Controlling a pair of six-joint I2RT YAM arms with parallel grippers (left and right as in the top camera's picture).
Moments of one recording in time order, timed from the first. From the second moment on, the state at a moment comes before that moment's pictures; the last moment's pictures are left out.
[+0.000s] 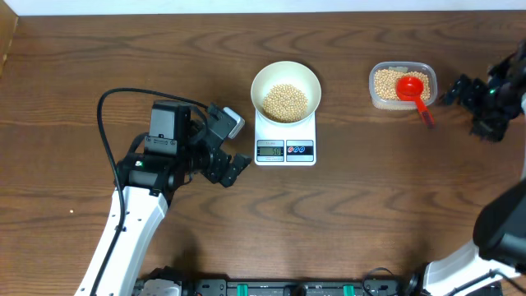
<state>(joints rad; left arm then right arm) -0.18 1.20 0.95 -0.73 0.45 0.38 -0.37 1.82 1.65 -1.22 -0.27 0.28</state>
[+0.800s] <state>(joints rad) -0.18 1.20 0.95 -0.73 0.45 0.38 -0.35 1.26 1.71 -1.35 -0.32 0.09</state>
